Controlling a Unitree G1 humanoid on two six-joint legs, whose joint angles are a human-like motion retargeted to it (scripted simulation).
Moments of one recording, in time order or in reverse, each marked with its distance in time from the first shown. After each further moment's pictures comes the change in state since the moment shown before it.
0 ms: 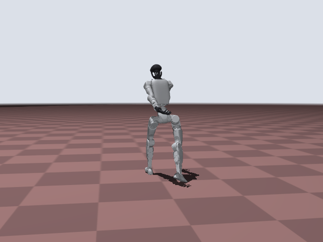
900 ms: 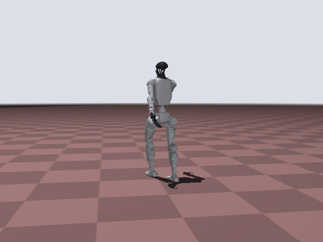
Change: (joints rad) left arm -0.116 0.087 -0.050 -0.081 -0.160 0.009 0.120; right arm 0.275 -0.034 0.041 0.013 0.083 0.092 -0.025; waist -0.393 0.096 0.054; left_leg 0.487 -0.286 0.137 -0.258 0.212 -0.120; right_leg -0.021 0.133 0.616 0.006 -0.383 -0.379
